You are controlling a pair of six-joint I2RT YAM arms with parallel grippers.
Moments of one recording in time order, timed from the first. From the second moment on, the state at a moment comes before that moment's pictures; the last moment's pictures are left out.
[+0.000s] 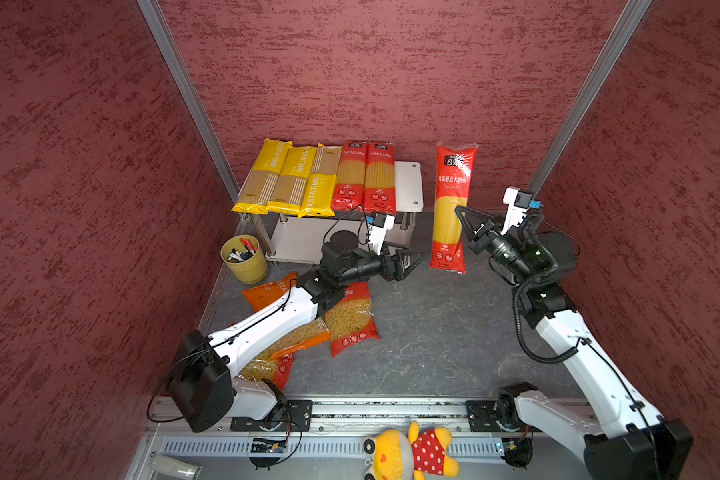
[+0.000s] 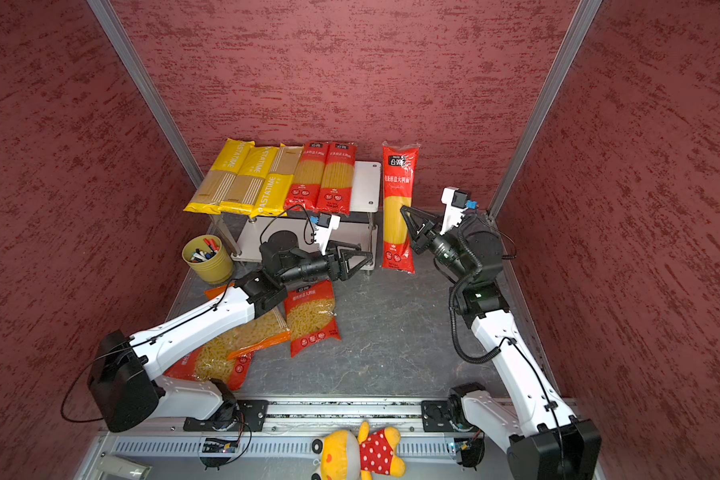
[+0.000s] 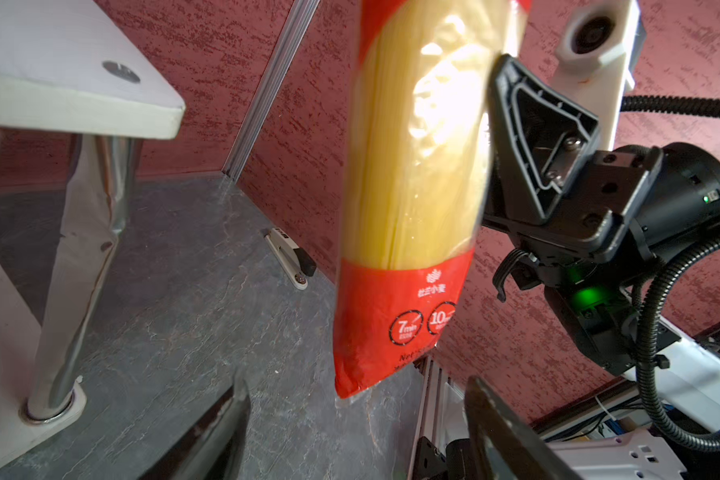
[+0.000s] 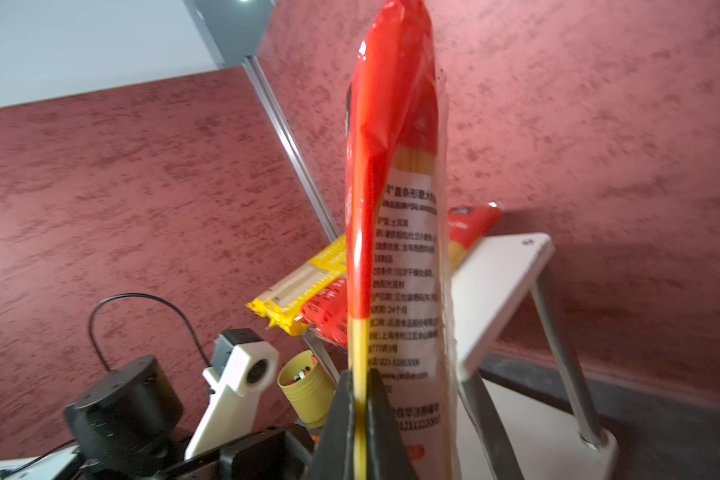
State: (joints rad) left arm -0.70 1.37 1.09 0.23 0.51 -0.59; right arm 0.23 1.04 0.98 0.43 -0.56 0.64
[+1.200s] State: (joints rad) left arm -0.59 1.47 1.14 0.60 0.92 -0.76; right arm 0.39 1.19 0.98 0.80 -0.75 0.83
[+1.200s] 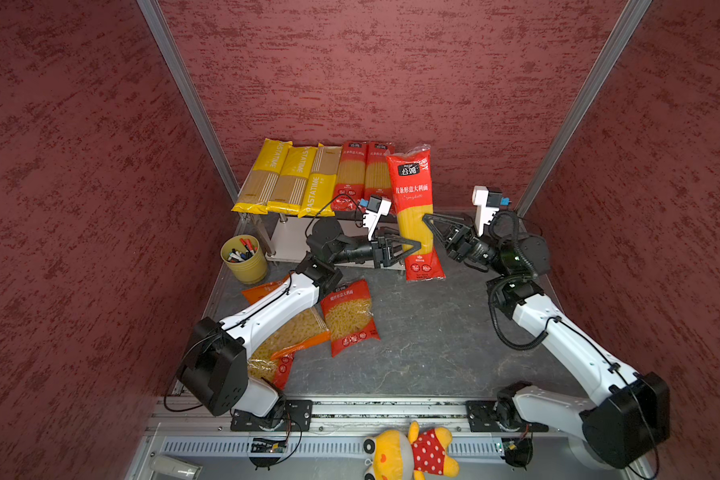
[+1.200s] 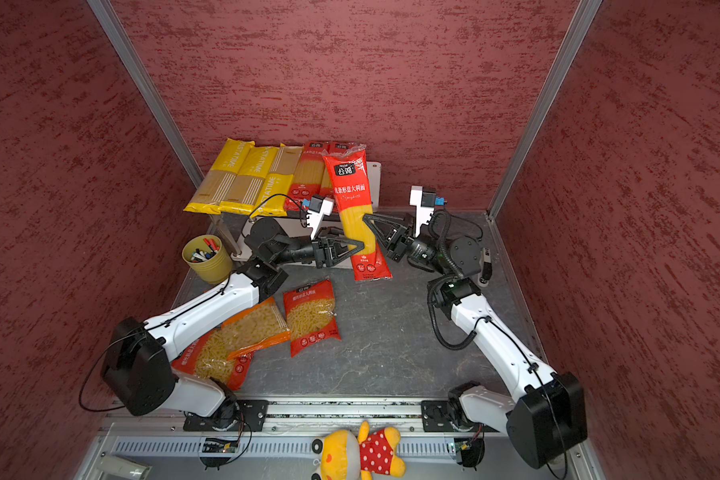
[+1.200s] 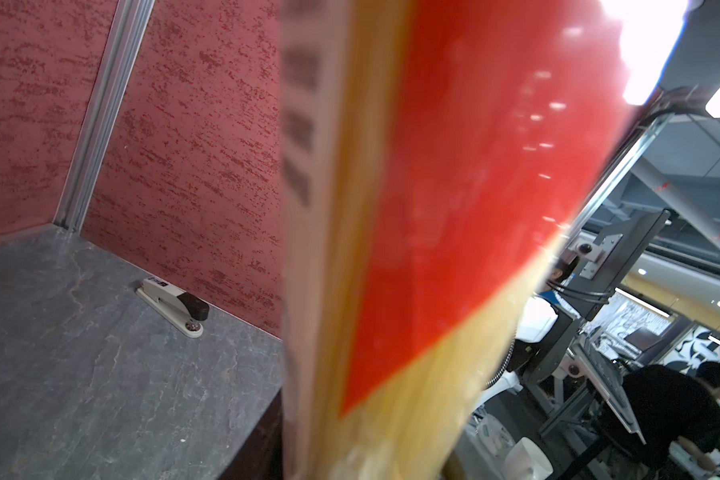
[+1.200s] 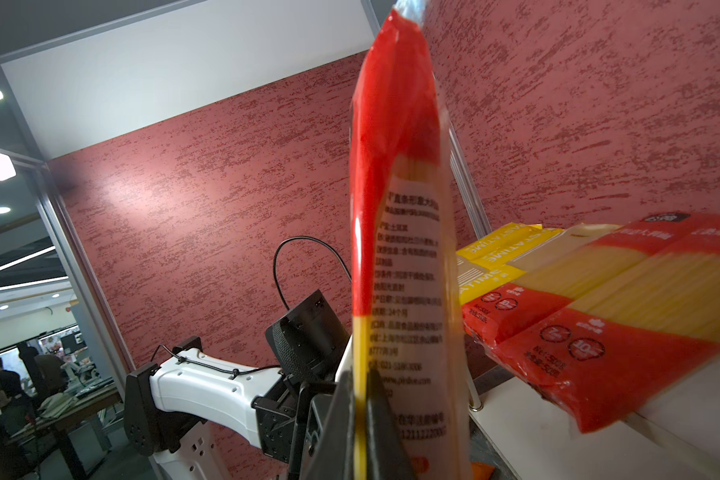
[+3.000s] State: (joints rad) left arm -0.49 1.59 1.41 0.23 0.89 -0.84; right arm 0.45 1.13 0.67 0.69 -0.60 0.96
